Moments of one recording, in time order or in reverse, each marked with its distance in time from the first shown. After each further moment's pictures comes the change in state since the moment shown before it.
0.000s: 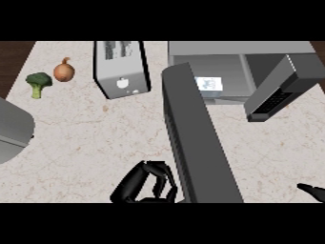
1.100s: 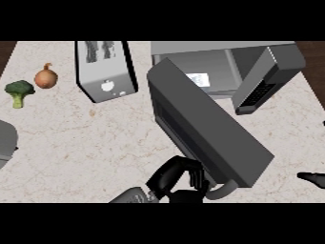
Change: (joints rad) left arm -0.388 -0.015 -0.387 0.326 0.324 0.254 0.001; right arm -0.012 -0.022 0.092 -0.207 -0.076 0.085 0.060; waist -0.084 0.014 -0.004
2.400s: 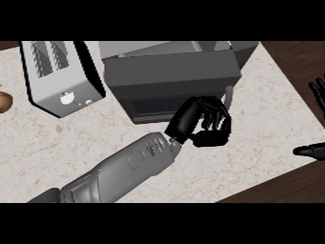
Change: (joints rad) left arm -0.482 -0.023 0.042 0.125 0.305 0.253 -0.017; right arm -0.119 -0.039 0.113 -0.261 -0.110 0.074 0.183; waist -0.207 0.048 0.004
